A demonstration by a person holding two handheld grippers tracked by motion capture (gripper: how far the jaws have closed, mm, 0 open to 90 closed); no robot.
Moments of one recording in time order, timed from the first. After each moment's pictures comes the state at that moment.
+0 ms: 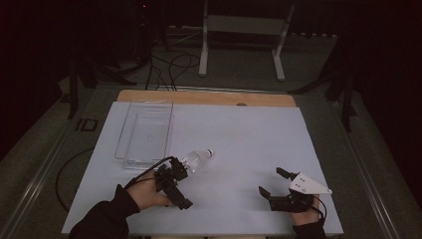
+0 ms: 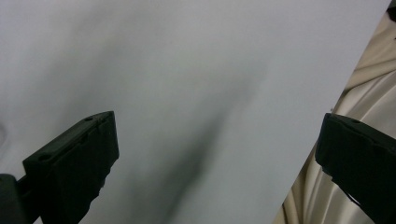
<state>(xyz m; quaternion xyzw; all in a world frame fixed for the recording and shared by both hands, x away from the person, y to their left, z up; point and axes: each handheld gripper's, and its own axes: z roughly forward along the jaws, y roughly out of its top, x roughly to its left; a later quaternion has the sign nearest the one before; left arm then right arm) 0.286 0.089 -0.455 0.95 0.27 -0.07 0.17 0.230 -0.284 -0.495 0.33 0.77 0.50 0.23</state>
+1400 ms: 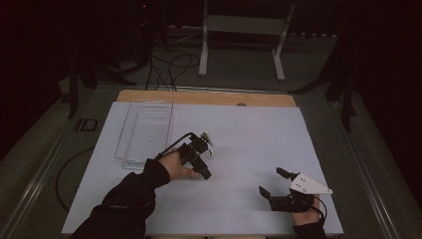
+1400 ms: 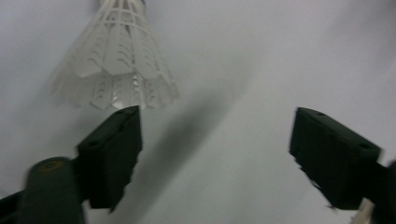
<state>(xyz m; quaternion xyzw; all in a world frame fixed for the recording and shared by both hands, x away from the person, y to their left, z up) 0.363 0.036 -0.457 0.93 0.34 -0.07 0.14 0.230 -0.284 -0.494 0.33 0.76 0.51 0.22</state>
